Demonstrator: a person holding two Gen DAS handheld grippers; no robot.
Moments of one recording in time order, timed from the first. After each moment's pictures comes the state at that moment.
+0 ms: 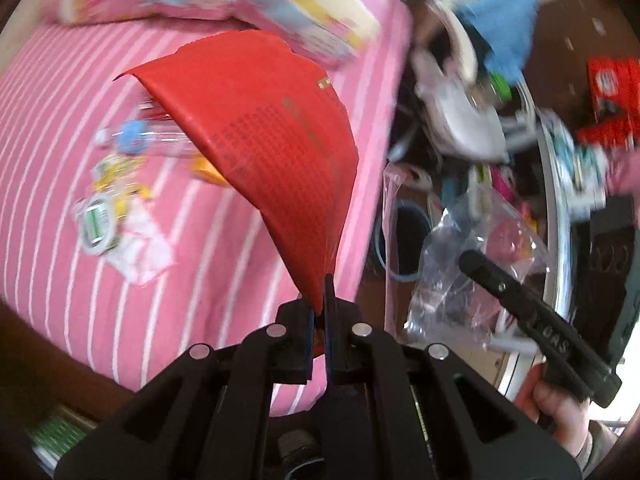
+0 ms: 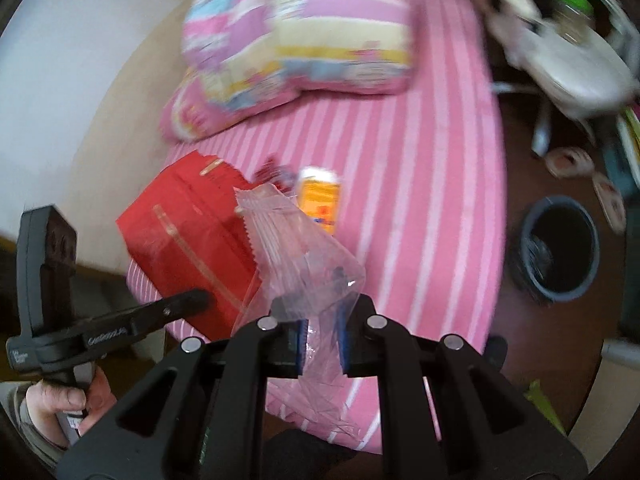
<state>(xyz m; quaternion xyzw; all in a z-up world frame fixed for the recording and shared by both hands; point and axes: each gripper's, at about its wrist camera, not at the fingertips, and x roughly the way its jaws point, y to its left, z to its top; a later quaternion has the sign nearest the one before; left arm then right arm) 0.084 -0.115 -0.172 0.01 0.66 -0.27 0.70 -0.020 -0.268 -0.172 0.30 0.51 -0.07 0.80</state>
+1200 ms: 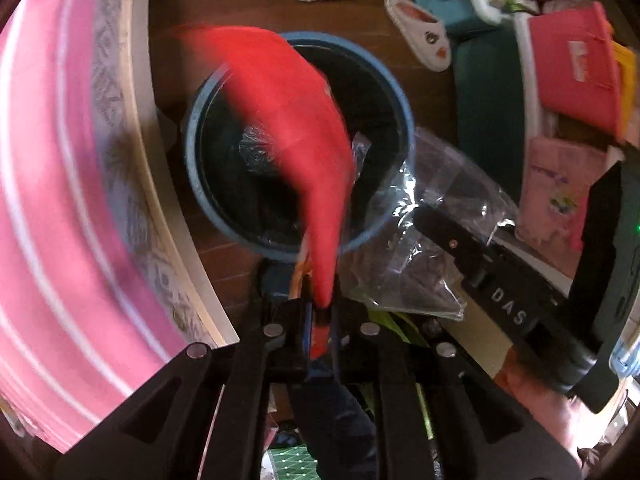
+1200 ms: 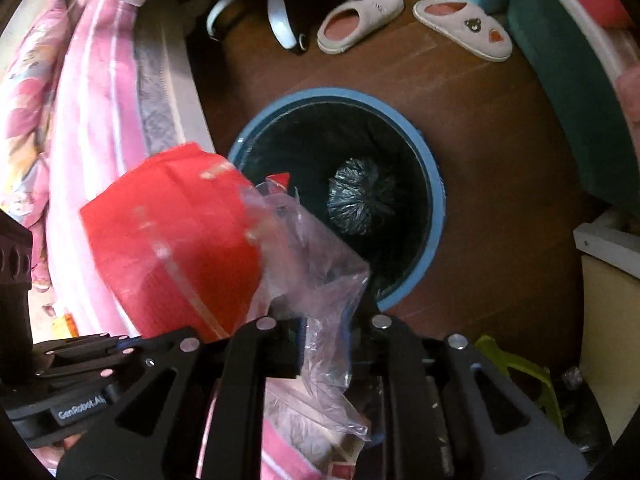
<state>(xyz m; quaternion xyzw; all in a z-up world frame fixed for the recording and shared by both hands) -0.003 -0.621 -0.576 0.26 0.77 -0.33 0.47 -0.198 -0.681 -0.524 0.47 0.56 -0.27 0.63</state>
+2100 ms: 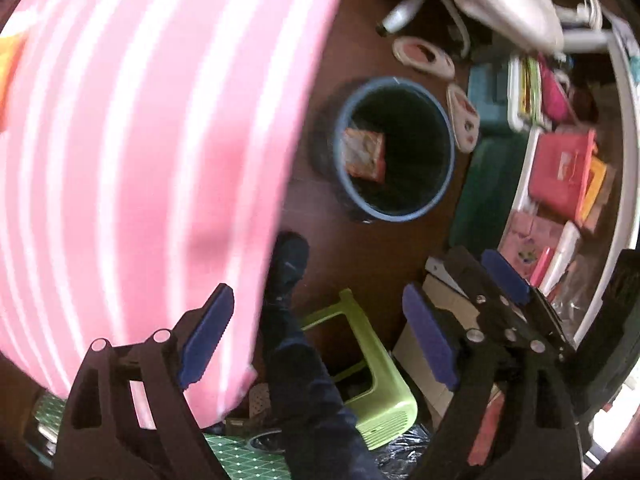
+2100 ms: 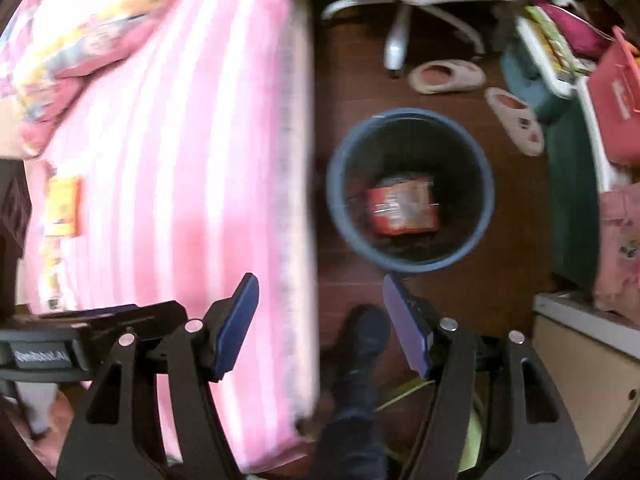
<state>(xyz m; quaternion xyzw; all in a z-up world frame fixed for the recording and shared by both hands) 0.041 -0.375 -0.435 0.07 0.79 -0.23 0.57 -0.125 -0.494 -0.390 0.28 0.61 -0.20 0.72</state>
